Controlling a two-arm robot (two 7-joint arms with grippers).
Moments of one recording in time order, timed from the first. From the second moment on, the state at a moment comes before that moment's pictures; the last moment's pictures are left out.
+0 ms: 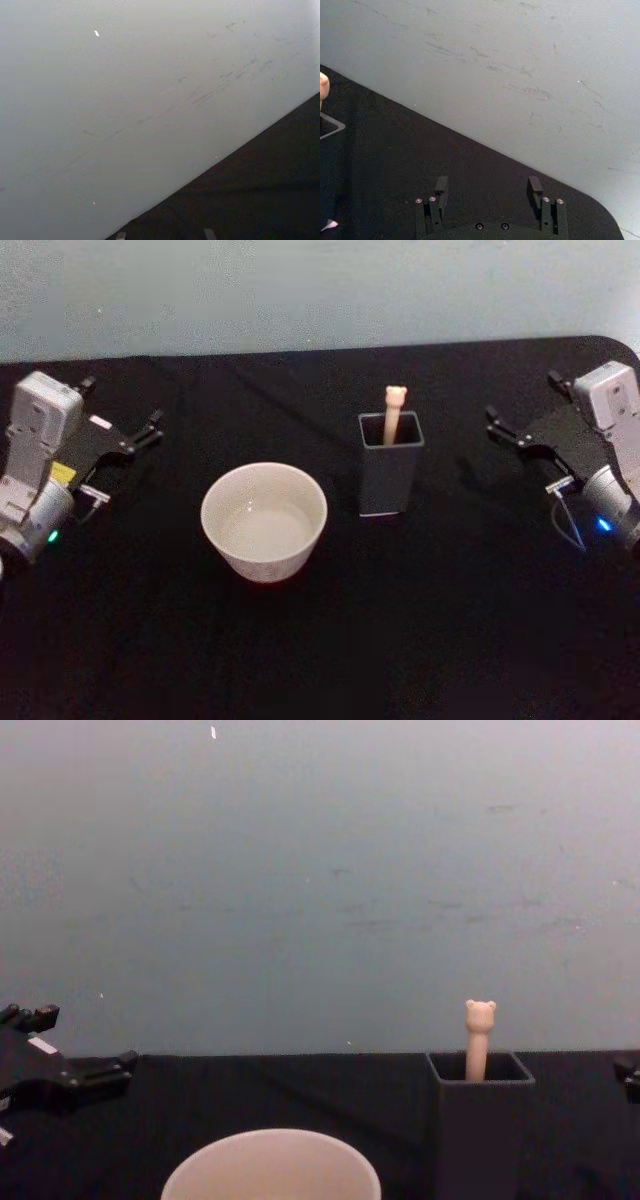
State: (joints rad) left arm -0.20 0.60 0.45 -1.41 -0.25 -0.12 0.03; right arm 0.20 0.60 -0.45 -1.41 0.25 -0.12 -0.03
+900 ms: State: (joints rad) left arm -0.20 0.60 0.45 -1.41 -0.25 -0.12 0.03; right arm 0.14 0.59 -0.35 -1.58 0.44 0.03 0.13
